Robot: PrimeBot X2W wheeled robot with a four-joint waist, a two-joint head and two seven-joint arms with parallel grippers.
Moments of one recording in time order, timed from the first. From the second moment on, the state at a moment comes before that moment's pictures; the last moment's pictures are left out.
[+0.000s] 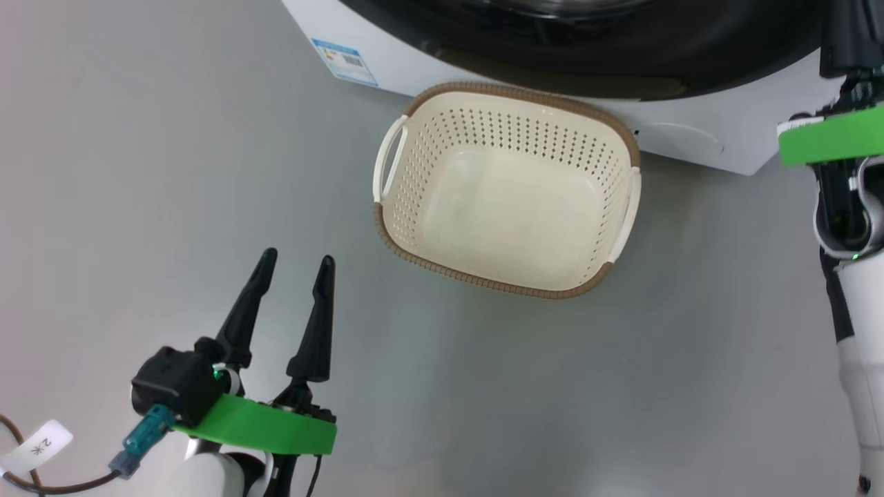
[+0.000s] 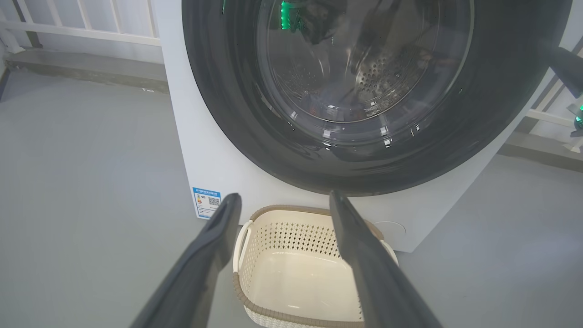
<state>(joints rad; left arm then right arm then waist) -0.21 0.04 -0.22 -0.01 -0.34 -0.06 -0.26 -0.81 -0.29 0.02 0.31 0.50 0.14 -0.26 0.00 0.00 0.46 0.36</state>
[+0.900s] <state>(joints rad) -0.12 0.04 -0.07 0.19 -0.25 -0.12 -0.26 -0.23 -0.27 0.02 0.31 0.47 0.14 -0.26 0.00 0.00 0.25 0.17</state>
